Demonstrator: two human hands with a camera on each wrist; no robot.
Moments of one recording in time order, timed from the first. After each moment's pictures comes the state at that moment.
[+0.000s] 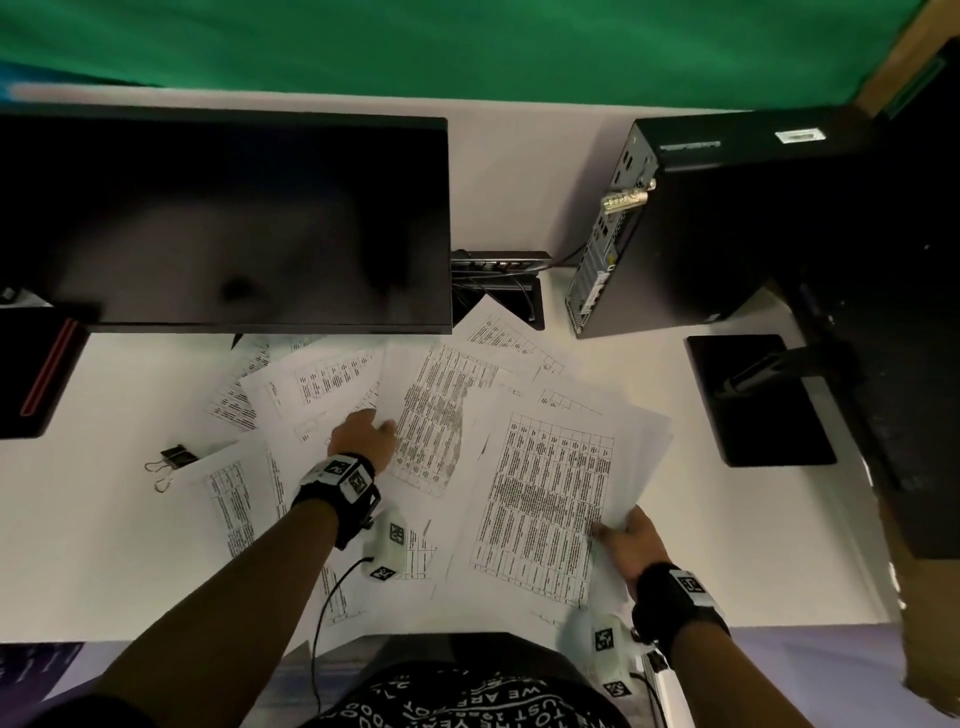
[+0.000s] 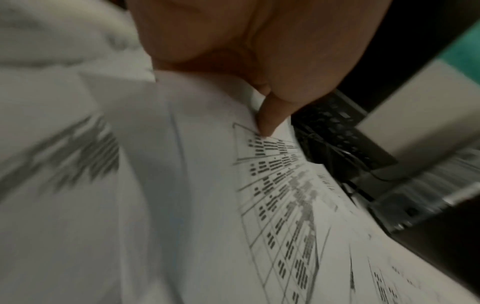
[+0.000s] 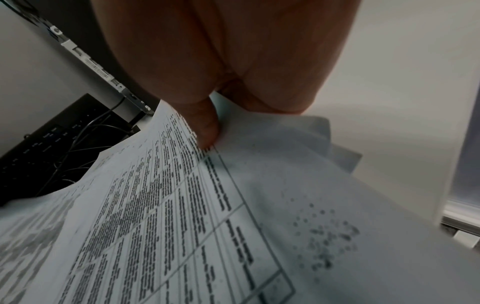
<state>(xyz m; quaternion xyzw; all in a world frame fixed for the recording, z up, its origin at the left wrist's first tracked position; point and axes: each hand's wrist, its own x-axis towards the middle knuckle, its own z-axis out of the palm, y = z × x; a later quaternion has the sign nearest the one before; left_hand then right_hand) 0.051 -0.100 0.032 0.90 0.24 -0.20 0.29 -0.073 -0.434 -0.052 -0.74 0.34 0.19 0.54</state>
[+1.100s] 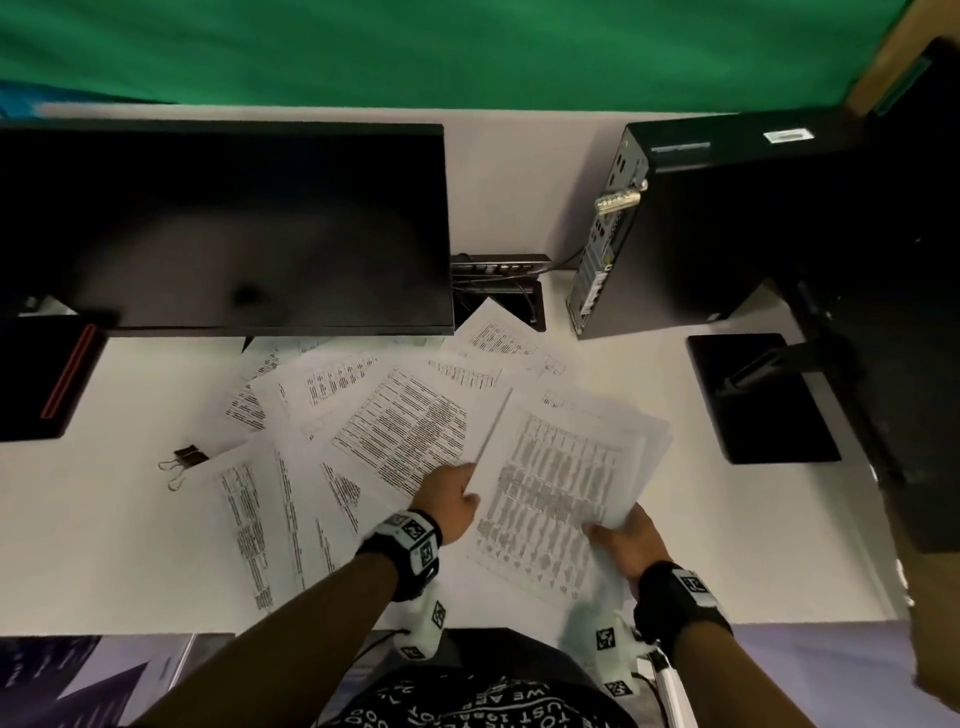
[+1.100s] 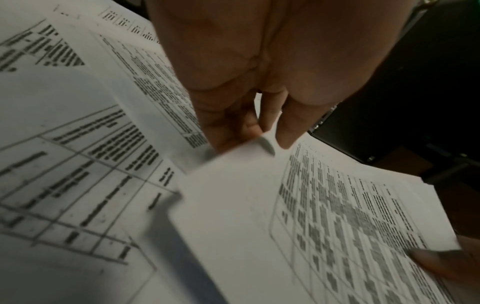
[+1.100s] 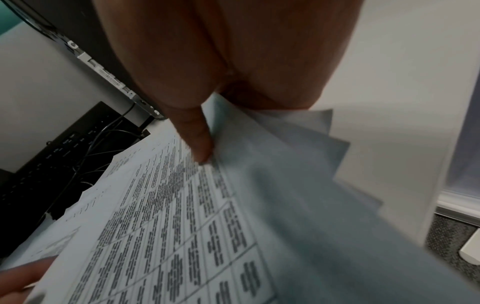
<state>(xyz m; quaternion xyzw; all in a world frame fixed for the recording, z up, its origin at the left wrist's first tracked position) -0.012 -0.167 -0.005 0.90 0.01 -0.29 0.34 -0.078 -0.431 -0.049 -0.73 0.30 0.19 0.58</state>
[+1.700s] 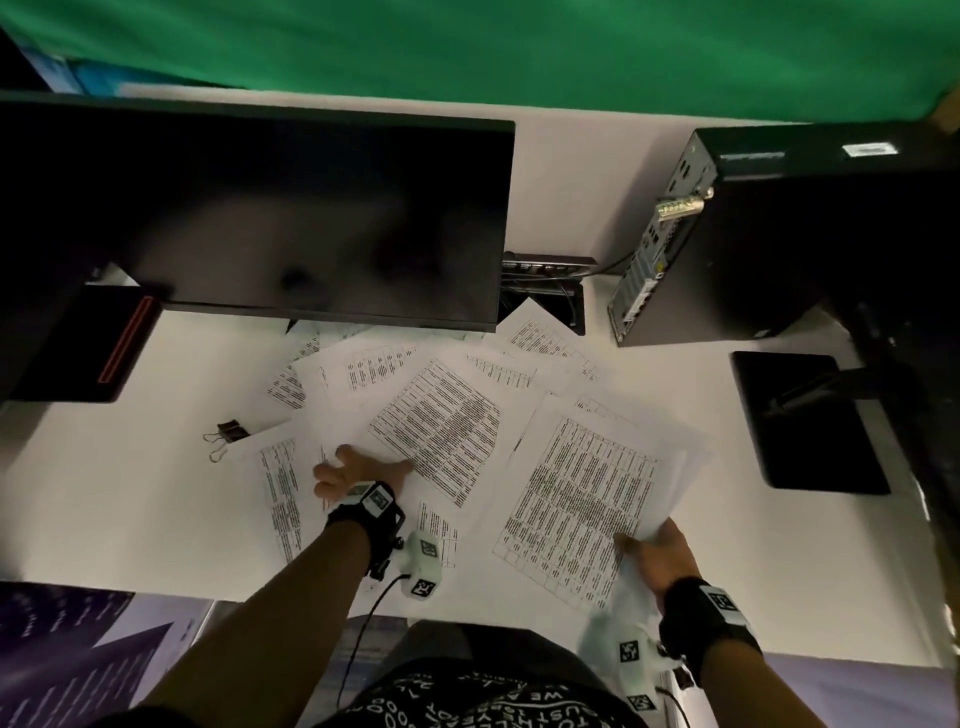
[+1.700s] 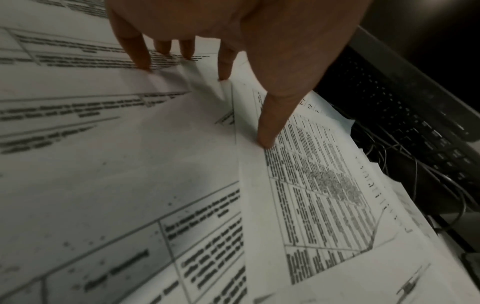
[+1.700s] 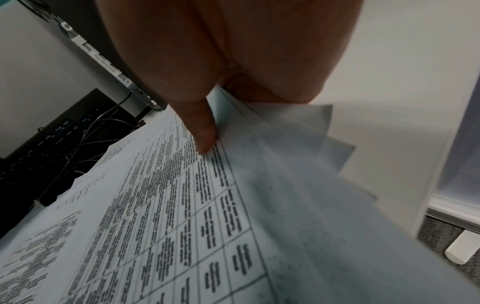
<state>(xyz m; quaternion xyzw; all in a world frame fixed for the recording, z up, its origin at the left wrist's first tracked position) 0.008 -0.070 -0.008 0.82 0.47 -0.22 0.23 -0.073 -0.437 -0.071 -0.75 0.34 0.18 0.54</state>
